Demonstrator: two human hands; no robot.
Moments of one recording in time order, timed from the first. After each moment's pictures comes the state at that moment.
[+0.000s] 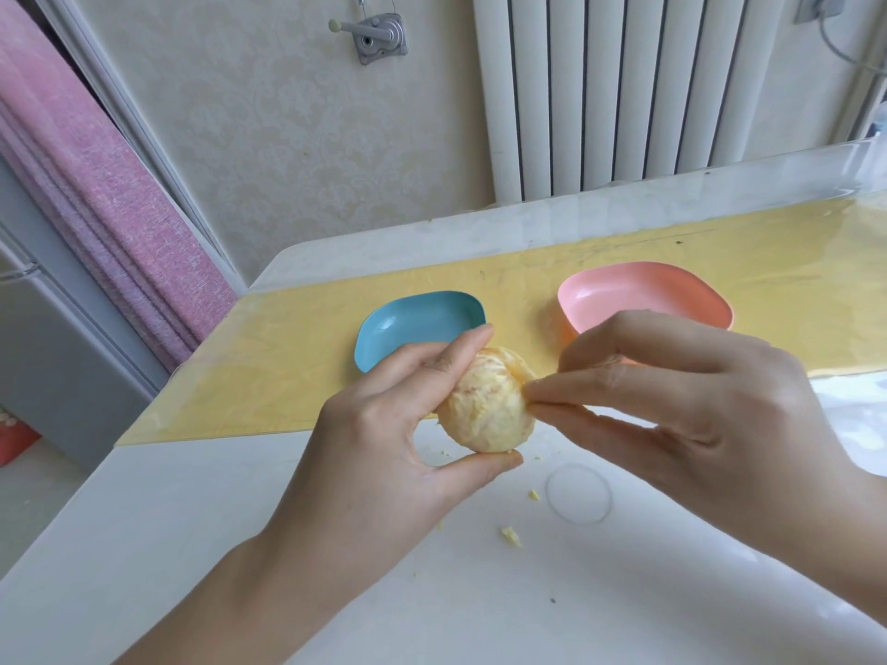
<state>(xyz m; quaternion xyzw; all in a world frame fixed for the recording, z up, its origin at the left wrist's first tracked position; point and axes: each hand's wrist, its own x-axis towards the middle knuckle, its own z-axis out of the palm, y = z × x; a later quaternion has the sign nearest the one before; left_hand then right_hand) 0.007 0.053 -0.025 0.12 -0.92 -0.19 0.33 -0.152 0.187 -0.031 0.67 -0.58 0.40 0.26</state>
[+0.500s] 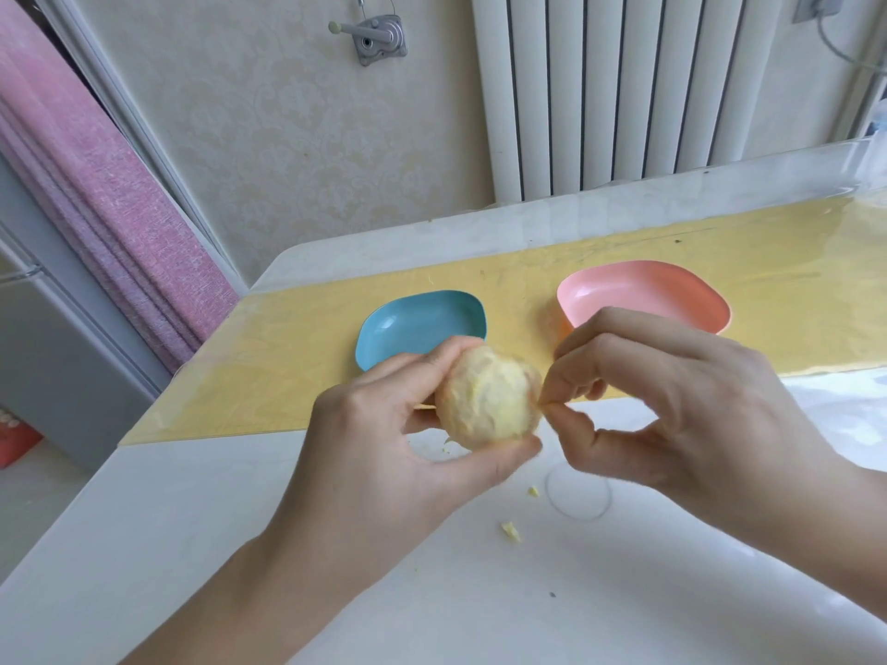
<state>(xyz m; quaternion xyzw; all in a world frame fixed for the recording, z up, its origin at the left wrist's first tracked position) 0.007 0.062 -0.017 0.15 -0.87 -0.34 0.32 -0.151 0.185 -0.032 0.68 -0.59 0.39 0.20</state>
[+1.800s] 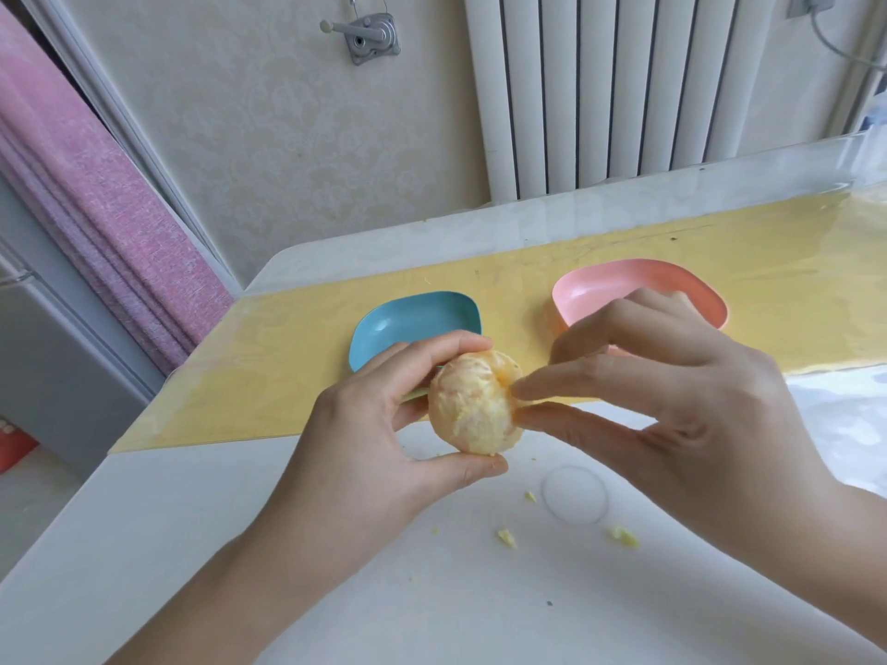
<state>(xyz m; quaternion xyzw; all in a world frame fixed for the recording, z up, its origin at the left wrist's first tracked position) 0.004 0.048 -0.019 0.14 -0.87 -0.39 0.27 -0.150 0.183 -0.036 0.64 -0.59 0.42 0.25</state>
